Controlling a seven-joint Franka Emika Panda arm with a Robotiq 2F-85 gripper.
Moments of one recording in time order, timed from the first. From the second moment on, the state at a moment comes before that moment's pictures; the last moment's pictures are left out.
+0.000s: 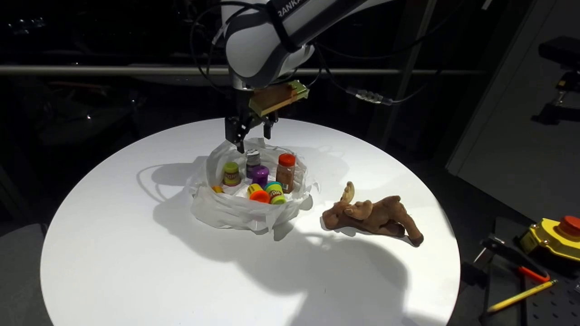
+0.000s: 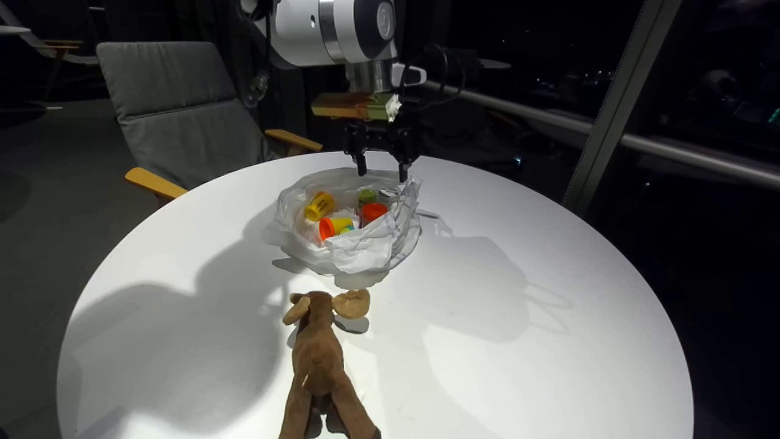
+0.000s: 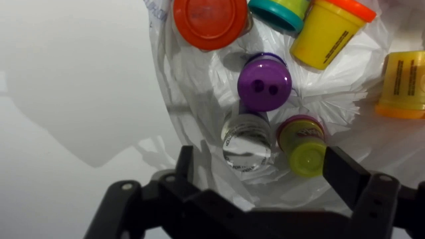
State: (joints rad) arm 0.15 0.92 -0.05 -1.25 -0.17 2.23 0.21
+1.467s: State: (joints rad) arm 0.27 0.26 -0.11 -2.35 -0.55 2.49 0.60
